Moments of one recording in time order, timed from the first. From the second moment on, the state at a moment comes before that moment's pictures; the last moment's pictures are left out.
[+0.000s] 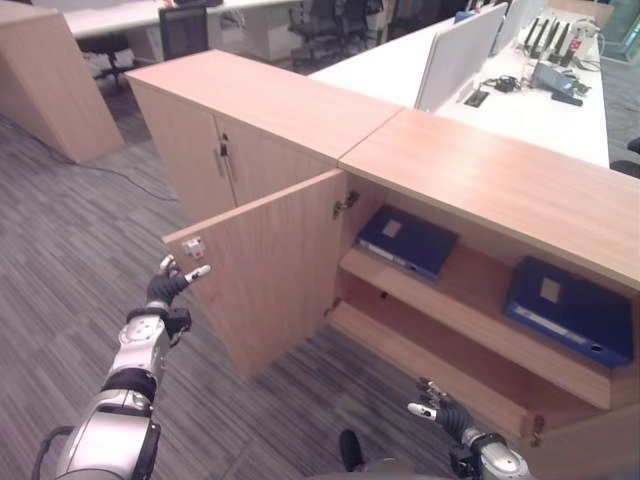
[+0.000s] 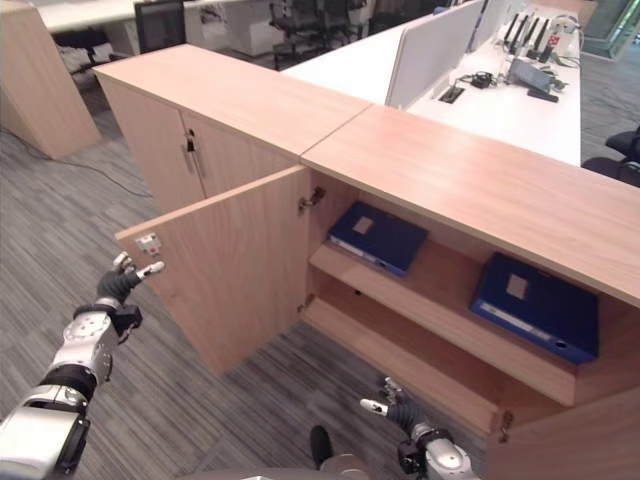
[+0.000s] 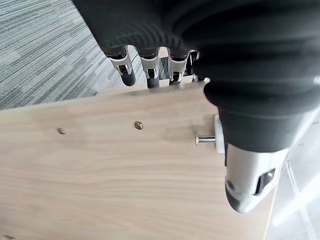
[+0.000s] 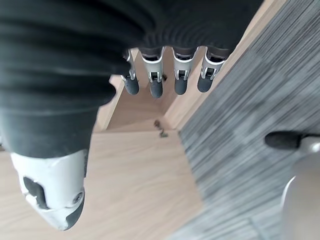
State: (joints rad) left arm -0.52 0.58 -0.09 1.06 -0.50 -0.27 -0.05; right arm 0.17 -0.40 0.33 0.62 0.36 -0.16 0.15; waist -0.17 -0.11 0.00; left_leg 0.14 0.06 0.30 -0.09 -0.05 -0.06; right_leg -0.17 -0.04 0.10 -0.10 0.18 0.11
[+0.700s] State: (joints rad) left arm -0.51 0.55 -0.14 1.01 -0.50 -0.29 -0.02; right arm 0.22 -0.39 0.35 0.63 0.36 -0.16 0.15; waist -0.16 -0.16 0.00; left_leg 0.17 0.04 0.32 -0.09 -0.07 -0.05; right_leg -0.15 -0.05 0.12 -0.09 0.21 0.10
